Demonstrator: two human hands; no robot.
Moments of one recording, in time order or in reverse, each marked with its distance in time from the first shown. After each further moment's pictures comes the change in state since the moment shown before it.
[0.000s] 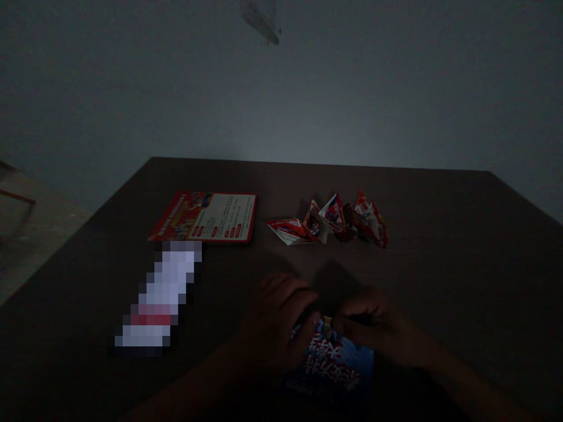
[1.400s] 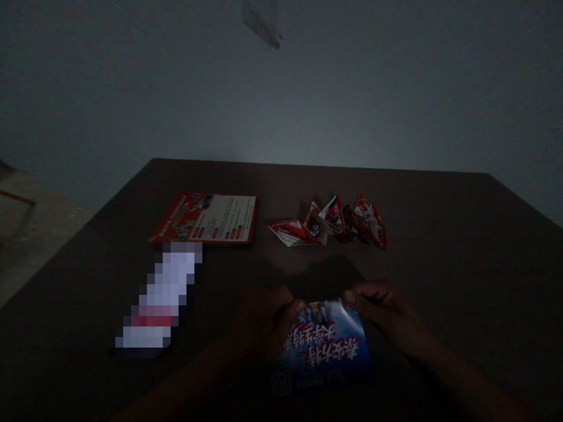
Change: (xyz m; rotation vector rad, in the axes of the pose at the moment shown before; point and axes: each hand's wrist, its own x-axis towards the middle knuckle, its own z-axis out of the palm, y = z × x) left_hand -0.011 -0.012 -0.003 -0.101 -0.042 -0.307; right_hand -0.002 0.002 -0.004 0.332 0.278 0.197
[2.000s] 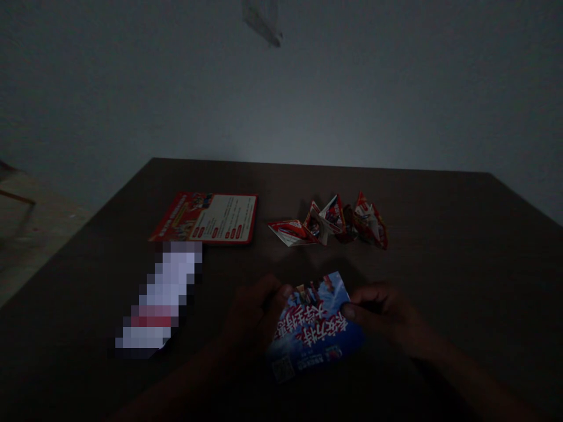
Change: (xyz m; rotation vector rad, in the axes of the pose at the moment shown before) left_hand 0.002 -0.001 -0.005 -0.071 0.082 -0.270; right_hand -0.001 0.006 -0.006 -0.130 -0.115 -0.043
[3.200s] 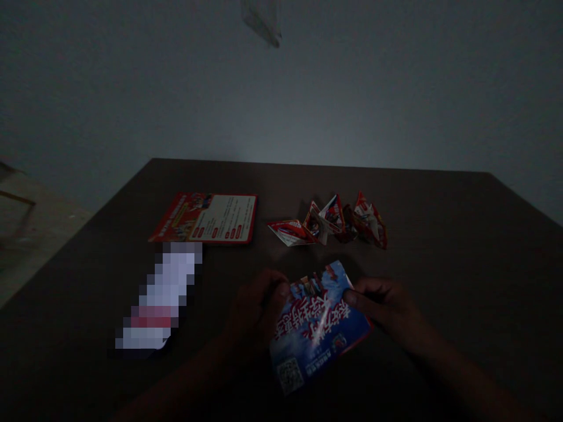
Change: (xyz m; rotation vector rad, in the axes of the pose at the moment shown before) left_hand 0.001 0.001 -0.003 -0.074 -0.010 0.026; right_hand 0.003 -0.004 0.003 0.171 0.217 0.052
